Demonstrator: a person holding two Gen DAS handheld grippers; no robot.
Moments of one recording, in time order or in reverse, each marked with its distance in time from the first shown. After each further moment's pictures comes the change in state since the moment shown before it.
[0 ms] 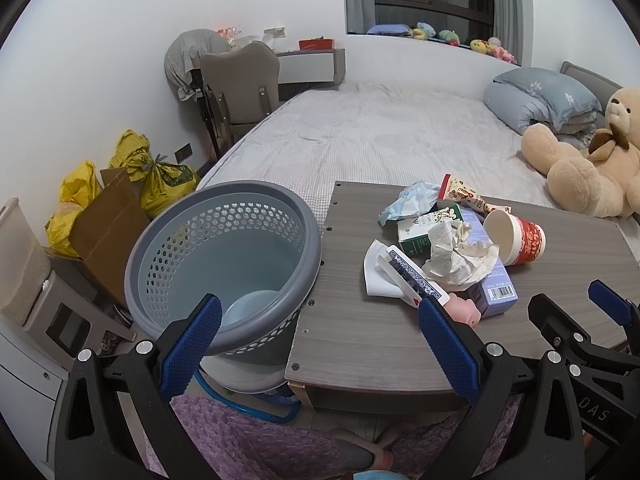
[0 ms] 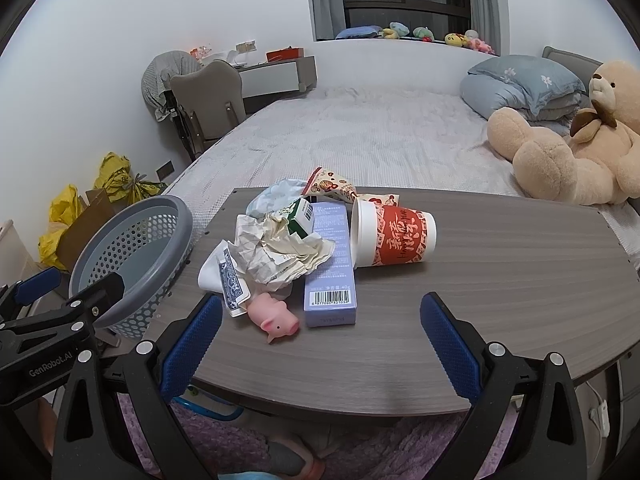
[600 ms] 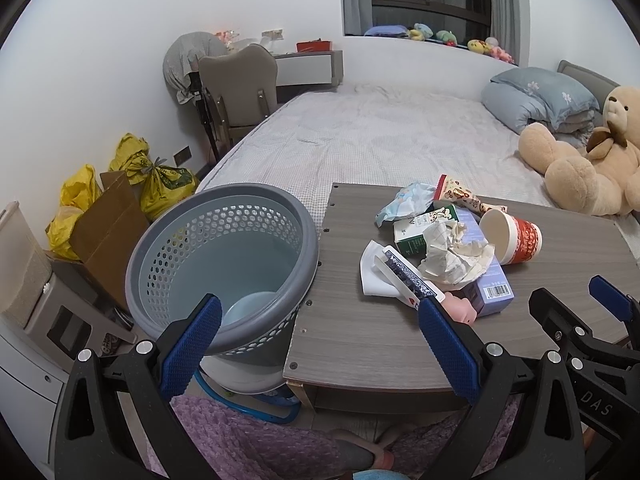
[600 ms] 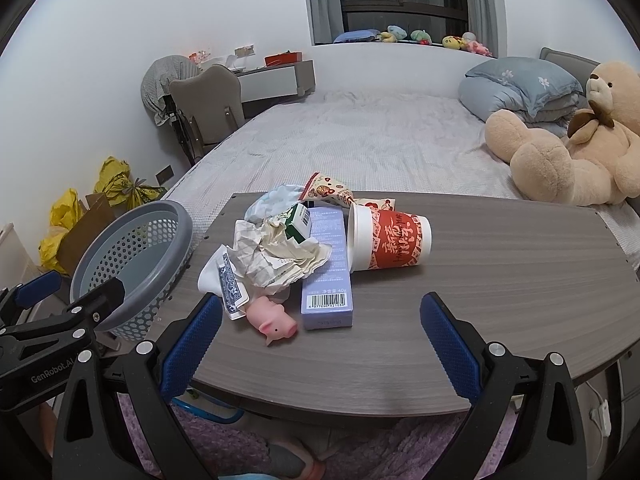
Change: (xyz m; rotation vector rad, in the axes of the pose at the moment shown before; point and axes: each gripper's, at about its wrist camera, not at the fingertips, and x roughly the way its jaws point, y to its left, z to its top) left arm -0.004 -0.004 0.000 0.007 -0.006 -0.001; right arm -0.006 -0.001 0.000 0.005 -0.015 0.000
